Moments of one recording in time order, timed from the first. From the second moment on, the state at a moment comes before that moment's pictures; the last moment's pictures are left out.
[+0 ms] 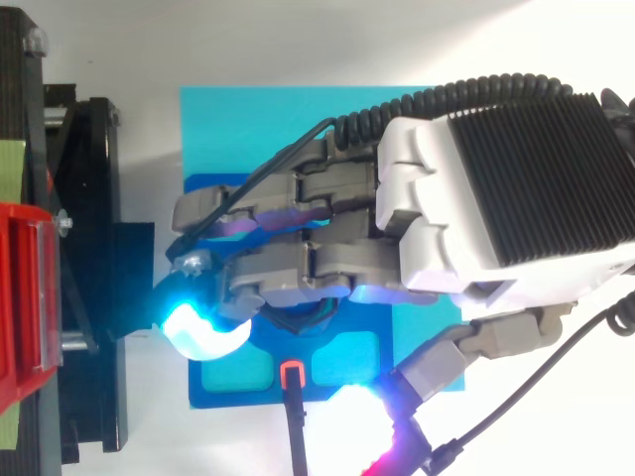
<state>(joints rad) 0.10 -2.11 -1.35 -2.67 -1.63 -1.10</state>
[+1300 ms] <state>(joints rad) 0.10 -2.19 -1.35 -2.58 -1.70 -1.30</state>
